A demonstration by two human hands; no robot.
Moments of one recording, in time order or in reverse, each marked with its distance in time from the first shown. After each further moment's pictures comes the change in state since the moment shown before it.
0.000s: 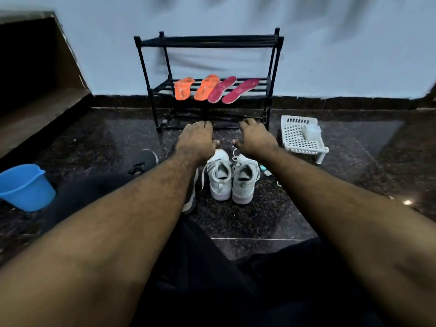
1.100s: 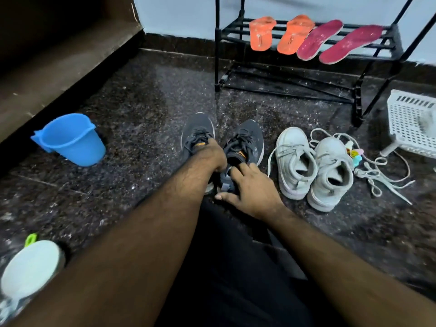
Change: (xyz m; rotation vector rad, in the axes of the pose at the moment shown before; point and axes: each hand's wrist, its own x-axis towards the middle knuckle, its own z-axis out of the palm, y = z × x) left_hand -0.031 -0.149 0.090 -0.195 -0.680 -0.734; right_hand -0.031 -0.147 0.189 0.013 -0.119 -0.462
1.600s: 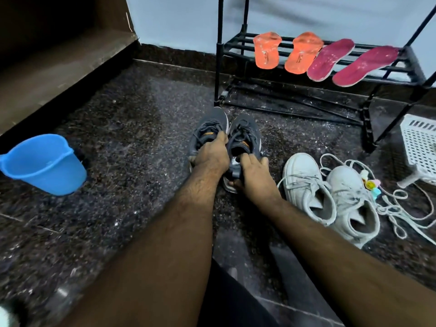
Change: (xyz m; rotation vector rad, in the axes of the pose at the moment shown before) left_hand 0.091 0.018 -0.022 -0.396 0.239 0.185; right_hand 0.118 0.049 0.028 0.207 0.038 0.241
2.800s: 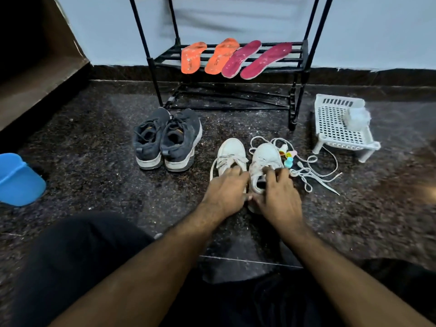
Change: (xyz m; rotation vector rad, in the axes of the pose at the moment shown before) left_hand -0.165 0.104 0.129 0.432 -0.062 0.710; right_hand -0.196 0.135 -0.106 -0.188 0.147 0.349
